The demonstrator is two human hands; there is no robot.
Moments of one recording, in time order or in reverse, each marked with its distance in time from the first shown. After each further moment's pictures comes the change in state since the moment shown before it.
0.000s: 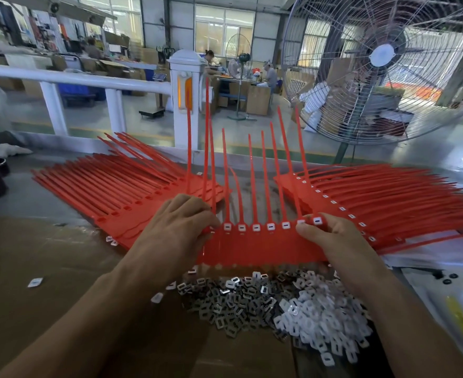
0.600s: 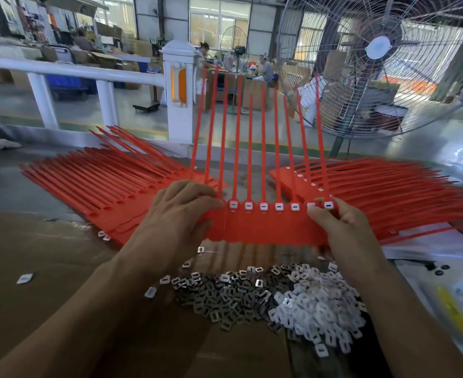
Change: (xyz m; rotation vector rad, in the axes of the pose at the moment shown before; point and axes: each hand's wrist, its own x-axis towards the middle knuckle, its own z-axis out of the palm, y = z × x) left_hand 0.009 0.000 0.007 -0.046 0.093 0.009; right_hand -0.004 -0.007 -0.001 0.082 0.213 -0.084
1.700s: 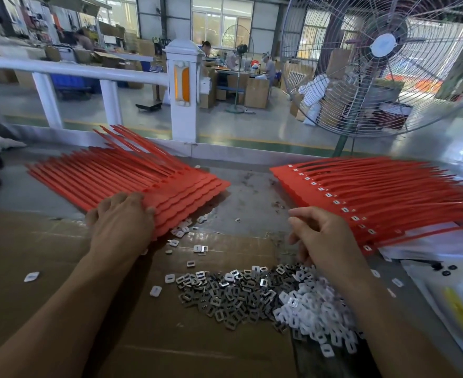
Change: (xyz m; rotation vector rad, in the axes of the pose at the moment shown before) left_hand -0.012 -0.059 -0.003 0.212 -0.134 -0.894; right_hand -0.004 0.013 0.023 -0.297 -0.050 -0.036
